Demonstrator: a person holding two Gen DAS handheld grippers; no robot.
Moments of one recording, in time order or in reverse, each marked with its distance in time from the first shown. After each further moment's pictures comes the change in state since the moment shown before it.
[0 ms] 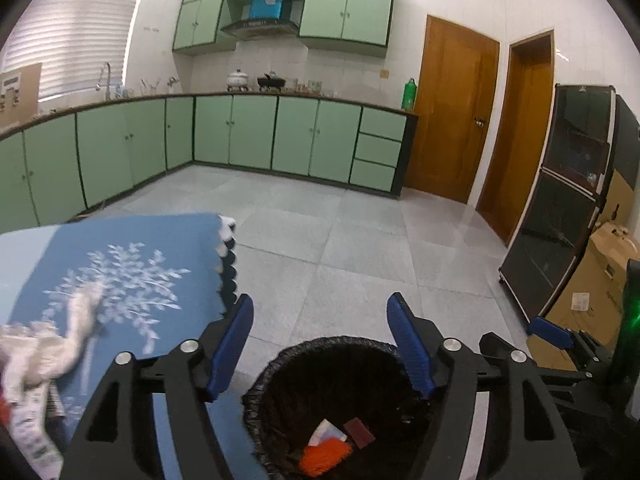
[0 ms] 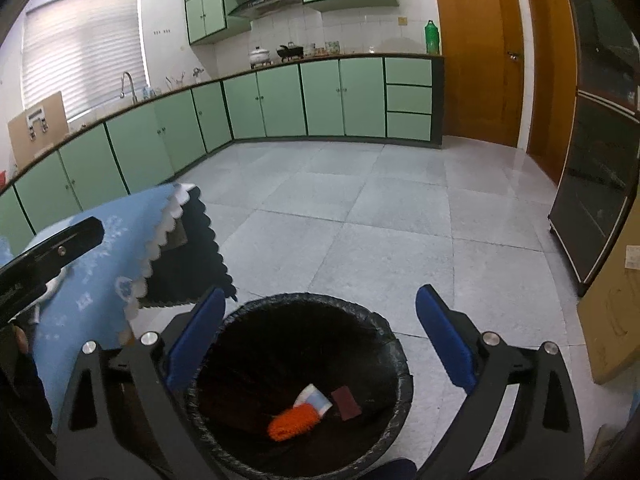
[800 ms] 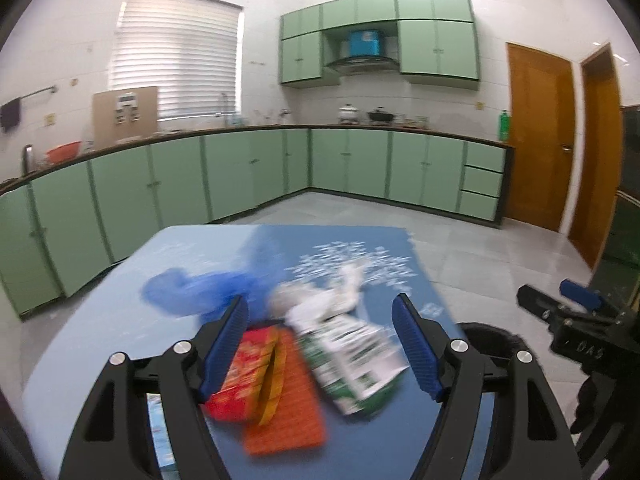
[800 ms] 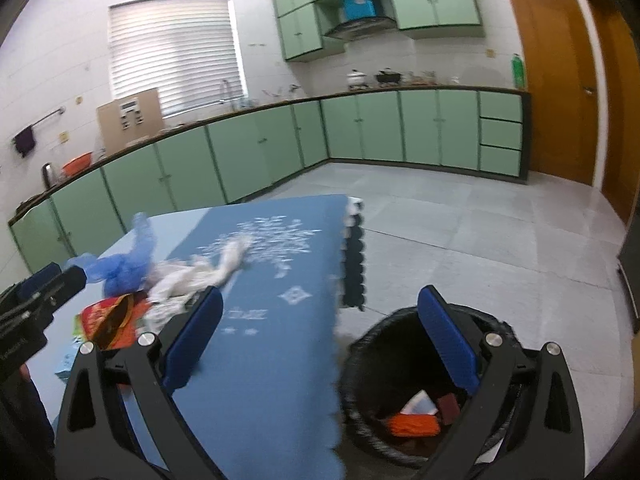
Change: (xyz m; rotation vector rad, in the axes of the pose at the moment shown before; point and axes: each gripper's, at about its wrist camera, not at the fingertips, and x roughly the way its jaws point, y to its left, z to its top) left arm -0.198 0.132 -0.057 -0.055 -0.105 0.413; right arm -0.077 0.182 -0.020 -0.132 -0.077 0.307
